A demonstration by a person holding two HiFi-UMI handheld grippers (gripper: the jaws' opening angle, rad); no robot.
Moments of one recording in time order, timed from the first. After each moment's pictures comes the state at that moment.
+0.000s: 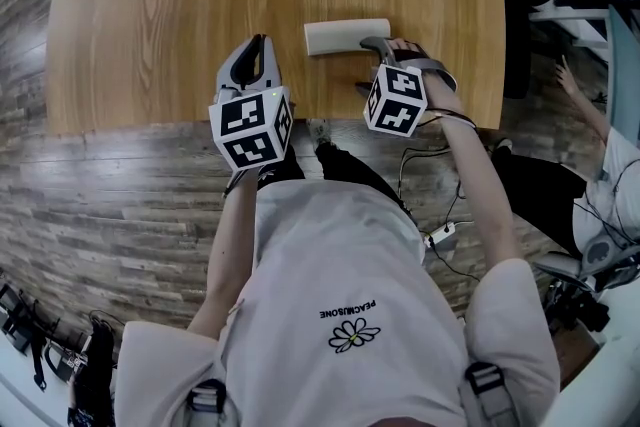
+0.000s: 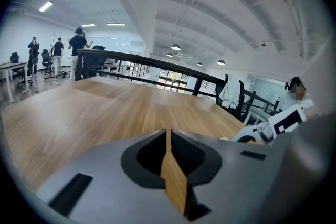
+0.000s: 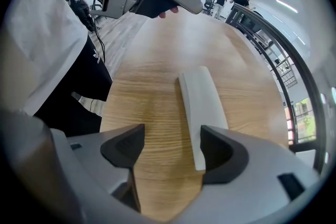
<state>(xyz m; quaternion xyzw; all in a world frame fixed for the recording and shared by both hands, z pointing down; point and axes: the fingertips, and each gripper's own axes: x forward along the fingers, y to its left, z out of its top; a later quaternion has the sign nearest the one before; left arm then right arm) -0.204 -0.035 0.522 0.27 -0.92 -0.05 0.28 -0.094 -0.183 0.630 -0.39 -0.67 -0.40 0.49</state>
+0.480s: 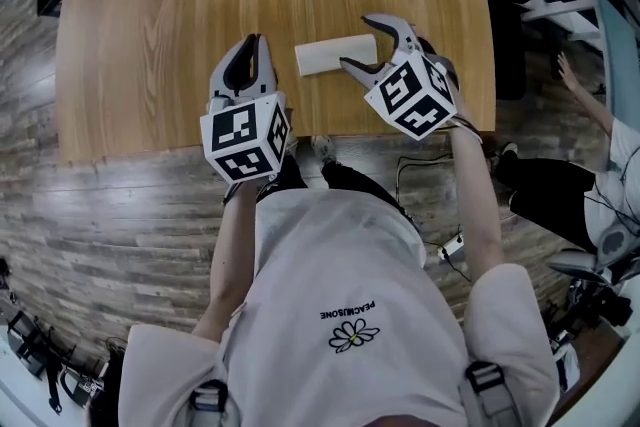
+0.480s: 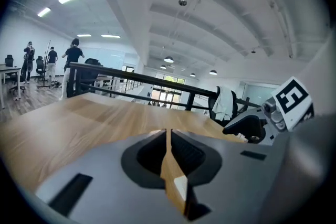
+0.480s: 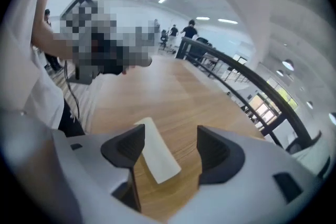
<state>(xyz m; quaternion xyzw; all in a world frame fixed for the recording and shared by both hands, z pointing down) -0.224 -0.052 0.458 0.30 -0.93 -0.06 0.21 -0.167 -0.185 0.501 -0.27 -0.86 -0.27 0.35</state>
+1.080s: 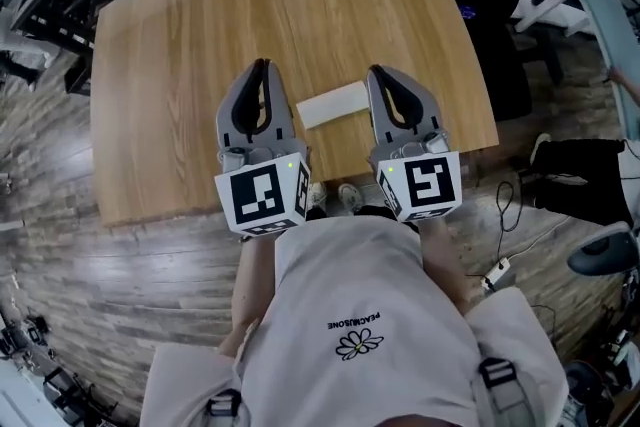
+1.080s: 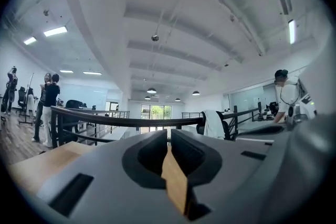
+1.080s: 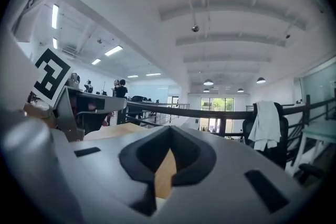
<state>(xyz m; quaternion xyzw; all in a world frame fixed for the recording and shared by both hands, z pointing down) -0.200 -0.097 0.304 0.35 -0.93 -0.01 0.00 -0.122 -0.221 0.325 0.03 -1.00 -0.05 0.02</state>
